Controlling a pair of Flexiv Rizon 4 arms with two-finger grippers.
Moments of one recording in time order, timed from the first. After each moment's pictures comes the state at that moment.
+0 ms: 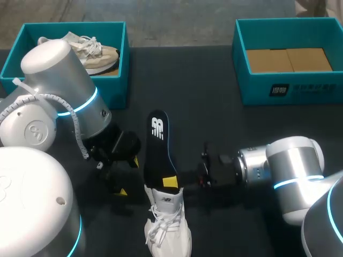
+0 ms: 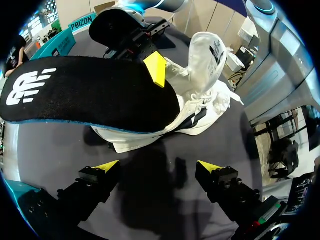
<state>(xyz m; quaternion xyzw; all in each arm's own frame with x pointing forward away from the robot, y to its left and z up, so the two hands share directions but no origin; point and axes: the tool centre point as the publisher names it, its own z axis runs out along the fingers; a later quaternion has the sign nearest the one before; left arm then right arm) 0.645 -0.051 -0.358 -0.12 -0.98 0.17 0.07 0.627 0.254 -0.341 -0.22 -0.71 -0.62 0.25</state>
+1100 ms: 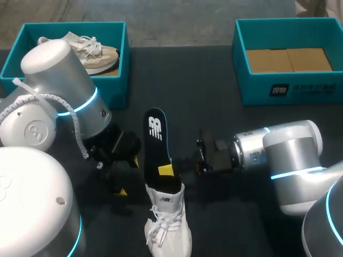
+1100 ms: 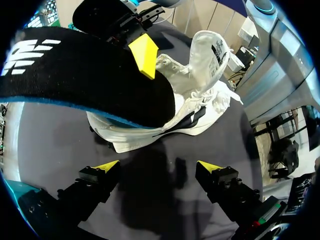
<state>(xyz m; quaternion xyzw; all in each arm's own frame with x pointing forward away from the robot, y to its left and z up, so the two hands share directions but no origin) 0.645 -0.051 -0.358 -0.12 -0.98 0.17 0.07 0.645 0.262 -0.313 -0.19 -0.73 -0.62 0.23</state>
